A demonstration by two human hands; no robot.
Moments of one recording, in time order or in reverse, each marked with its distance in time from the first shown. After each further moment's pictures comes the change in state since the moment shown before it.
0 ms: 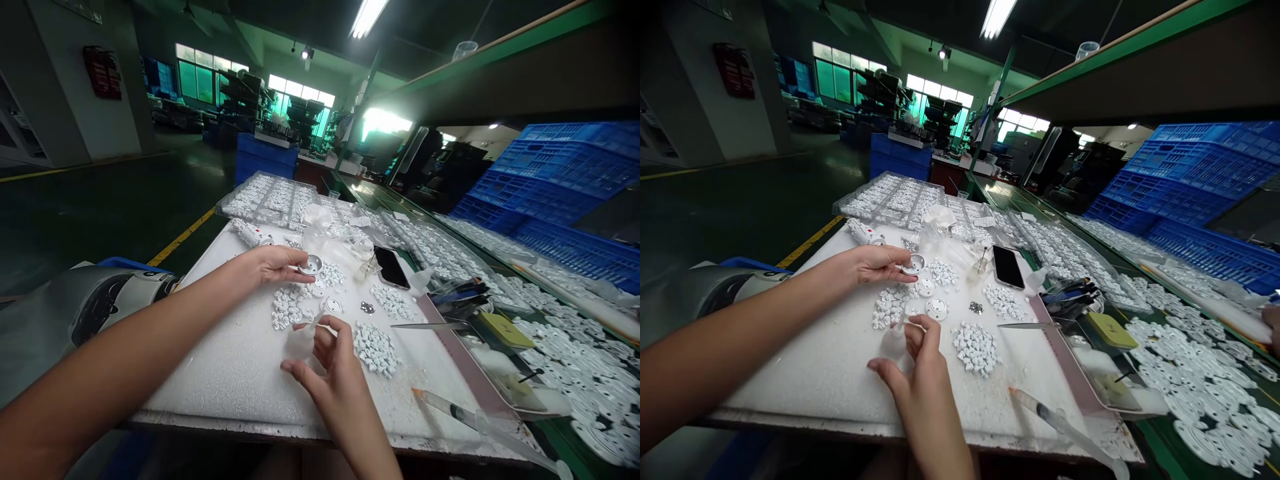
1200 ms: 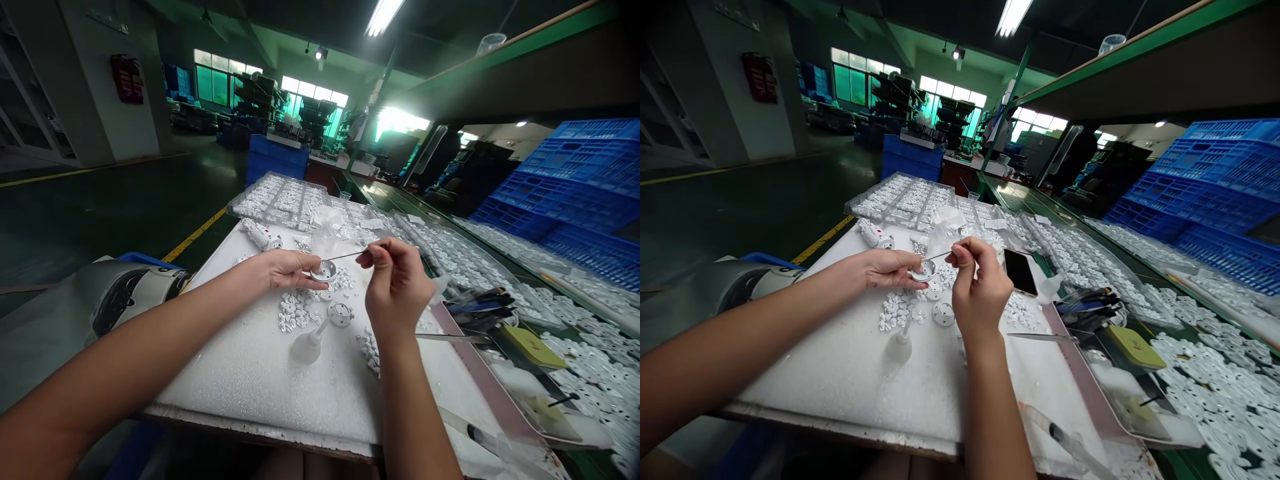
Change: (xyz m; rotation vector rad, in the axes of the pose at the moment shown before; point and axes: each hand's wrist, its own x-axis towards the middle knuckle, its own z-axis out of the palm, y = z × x) left_hand -0.015 0.003 0.015 -0.017 -0.055 -0.044; right_hand 0.112 -0.038 -0.036 -0.359 0.481 -0.878
